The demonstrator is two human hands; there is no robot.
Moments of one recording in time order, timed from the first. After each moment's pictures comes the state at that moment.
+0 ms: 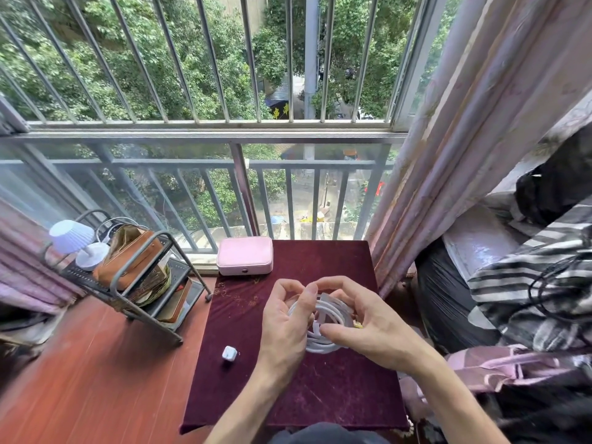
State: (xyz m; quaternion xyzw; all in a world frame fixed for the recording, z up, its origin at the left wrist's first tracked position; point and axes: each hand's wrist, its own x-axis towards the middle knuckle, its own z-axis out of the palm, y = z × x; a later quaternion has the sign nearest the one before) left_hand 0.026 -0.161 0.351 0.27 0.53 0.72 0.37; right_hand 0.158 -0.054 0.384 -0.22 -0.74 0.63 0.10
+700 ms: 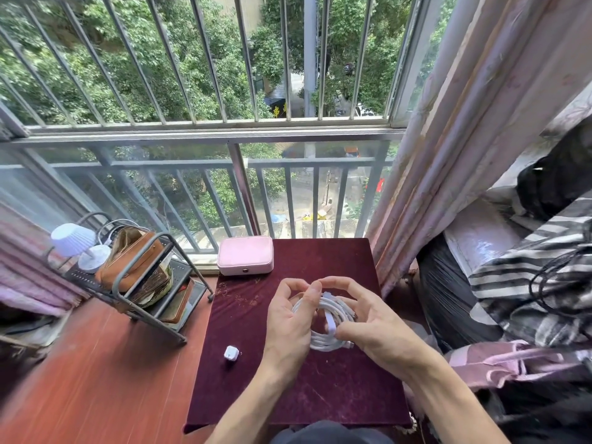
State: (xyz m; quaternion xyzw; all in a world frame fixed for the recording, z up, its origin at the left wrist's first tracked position) left_hand 0.028 -0.149 0.335 0.25 0.56 0.70 0.36; right_hand 0.161 -0.051 0.359 -0.23 -0.55 0.80 0.11
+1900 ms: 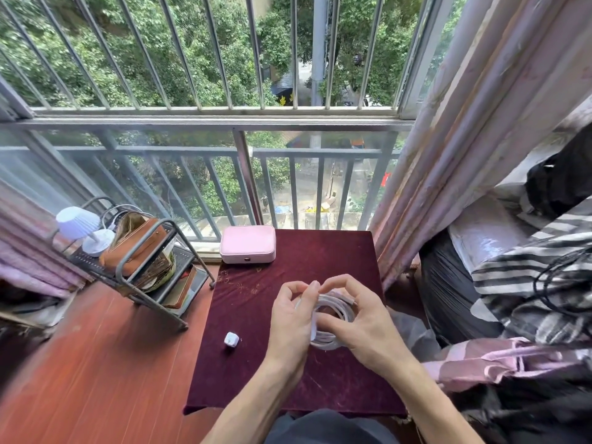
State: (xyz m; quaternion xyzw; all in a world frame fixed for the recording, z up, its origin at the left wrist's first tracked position) left_hand 0.042 -0.149 0.327 0.11 0.59 0.69 0.41; right_hand 0.153 -0.073 0.351 -0.29 -0.71 0.60 0.22
